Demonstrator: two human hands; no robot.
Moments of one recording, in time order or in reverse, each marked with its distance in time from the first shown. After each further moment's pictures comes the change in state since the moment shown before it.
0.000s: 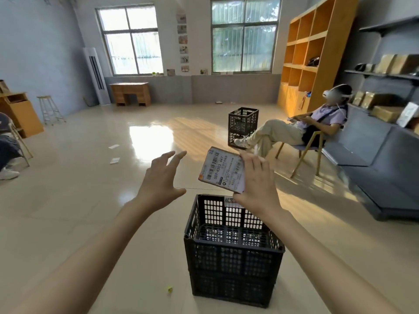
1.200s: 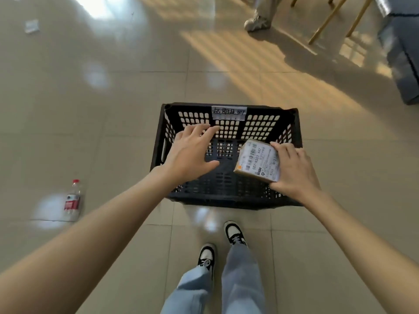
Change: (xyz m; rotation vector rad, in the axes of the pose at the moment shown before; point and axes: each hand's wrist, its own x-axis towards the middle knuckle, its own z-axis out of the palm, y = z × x) left_hand 0.195 -0.073 0.409 -0.021 -0.561 0.141; right_hand -0.003 0.276 0.343 -0.119 -0.731 0.296
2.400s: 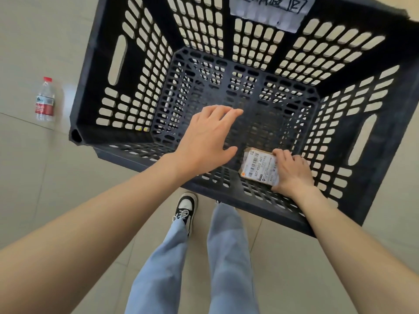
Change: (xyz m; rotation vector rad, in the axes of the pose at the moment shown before) left_hand 0.073 -0.004 0.228 -0.187 -0.232 -0.232; right_hand 0.082 0.097 0.264 -0.157 -0.630 -0.107
